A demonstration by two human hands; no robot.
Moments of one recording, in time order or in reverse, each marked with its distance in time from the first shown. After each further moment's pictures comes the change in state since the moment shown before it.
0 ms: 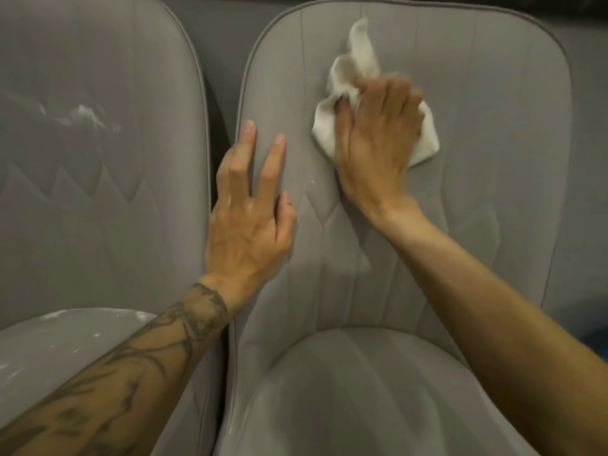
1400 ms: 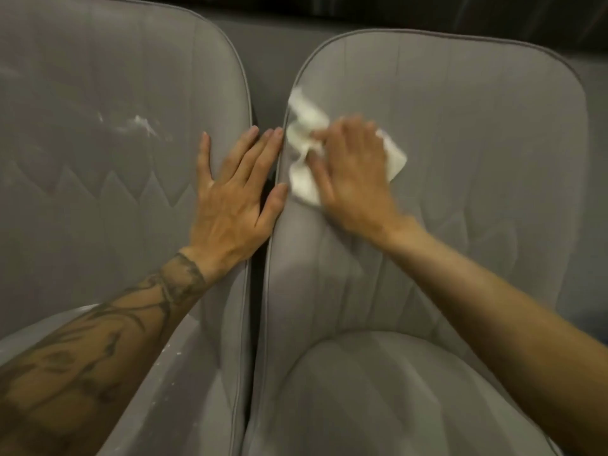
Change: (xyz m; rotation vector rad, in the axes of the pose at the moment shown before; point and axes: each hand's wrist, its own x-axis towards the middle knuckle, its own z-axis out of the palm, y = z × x) left_hand 0.026 -0.079 -0.027 0.212 -0.050 0.163; right_hand -0.011 -0.051 -0.024 0.300 -0.342 -0.279
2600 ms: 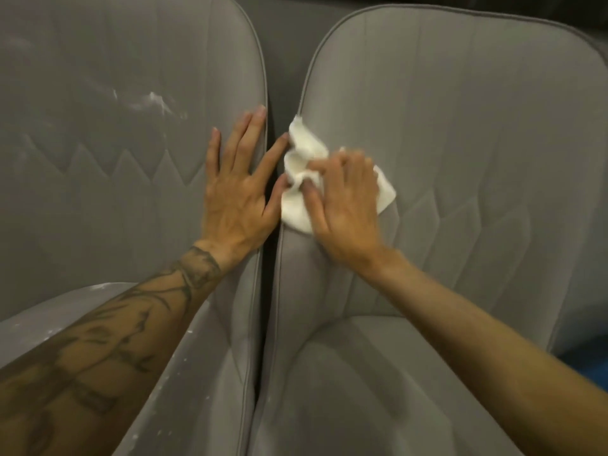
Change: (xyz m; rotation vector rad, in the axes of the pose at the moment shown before) left_hand -0.019 -0.002 0.008 -0.002 0.082 -0.048; right_hand -0.053 -0.041 0.010 0.149 -0.014 0.089
